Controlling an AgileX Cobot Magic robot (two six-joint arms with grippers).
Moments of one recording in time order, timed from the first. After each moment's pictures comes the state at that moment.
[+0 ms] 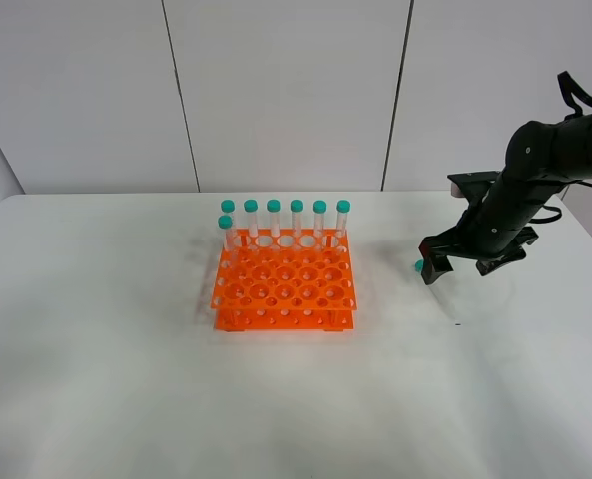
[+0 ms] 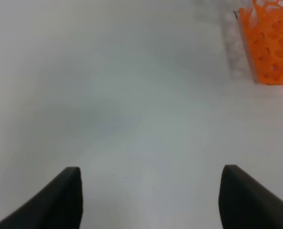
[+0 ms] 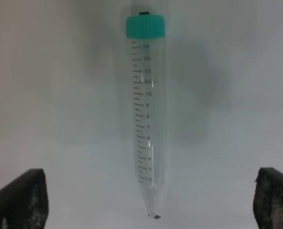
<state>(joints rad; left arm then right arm) 0.01 0.00 -0.50 0.00 1.06 0.02 0.10 1.95 -1.25 0.12 0.74 -0.14</state>
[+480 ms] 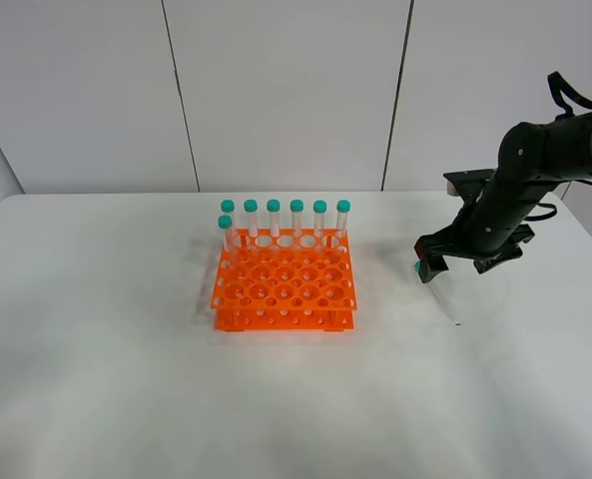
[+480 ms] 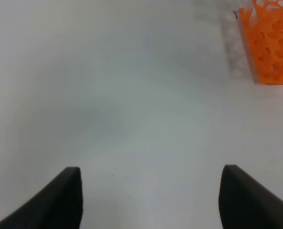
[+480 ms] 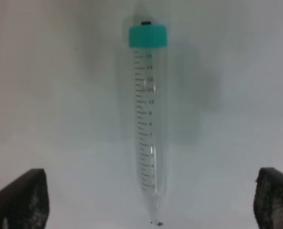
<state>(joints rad) 0.01 0.00 -0.50 0.00 1.06 0.02 0.12 1.95 -1.25 0.08 0.72 -0.08</state>
